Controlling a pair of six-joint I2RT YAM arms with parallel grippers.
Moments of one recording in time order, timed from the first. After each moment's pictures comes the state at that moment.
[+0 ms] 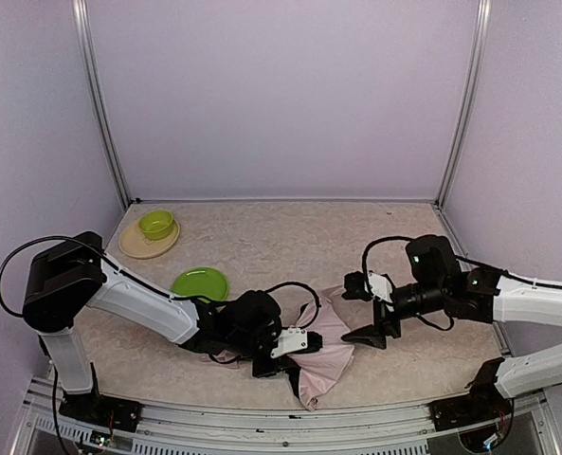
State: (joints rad) left arm -1.14 1.87 0.89 0.15 0.20 0.41; right arm 0.79 1.10 0.66 -0.18 -0.46 -0.46
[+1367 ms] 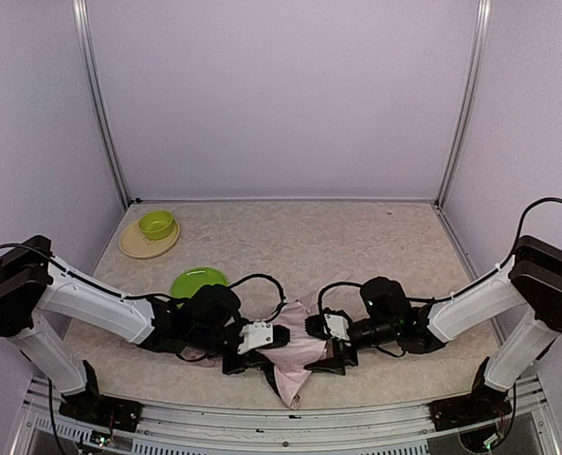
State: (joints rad) left arm -1.09 1.61 0.66 0.19 0.22 0.42; right arm 0.95 1.61 0.49 0.56 -0.49 -0.47
